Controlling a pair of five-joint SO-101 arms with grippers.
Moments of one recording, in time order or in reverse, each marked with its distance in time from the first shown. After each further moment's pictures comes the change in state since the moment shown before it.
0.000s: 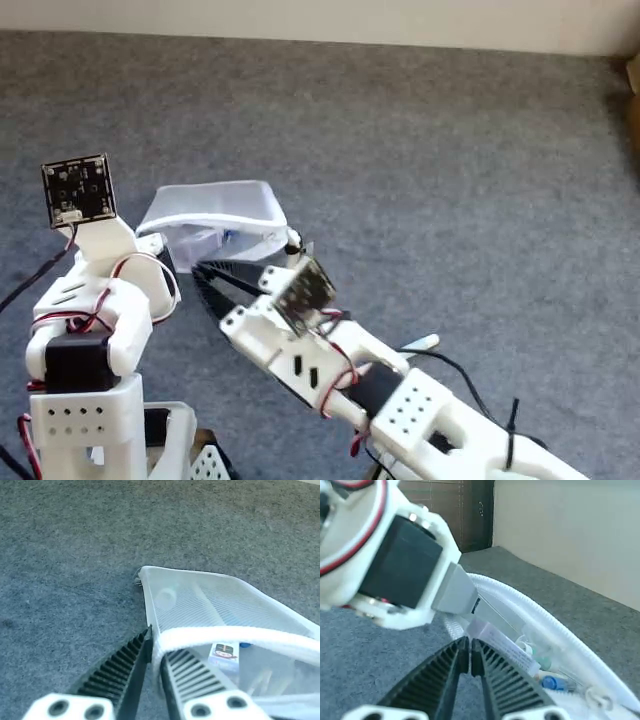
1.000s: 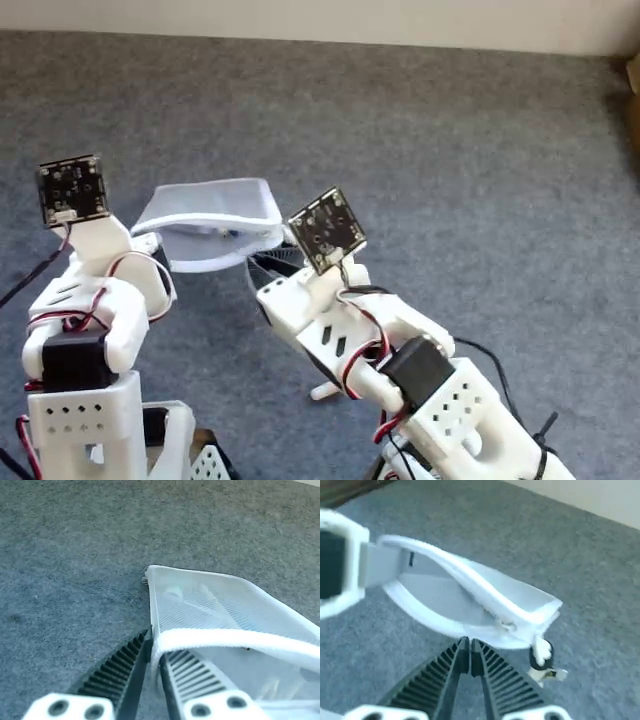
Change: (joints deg) left arm -3.8 0.1 0.0 0.0 0.1; right arm 7.6 -7.6 -22.9 53.7 -4.0
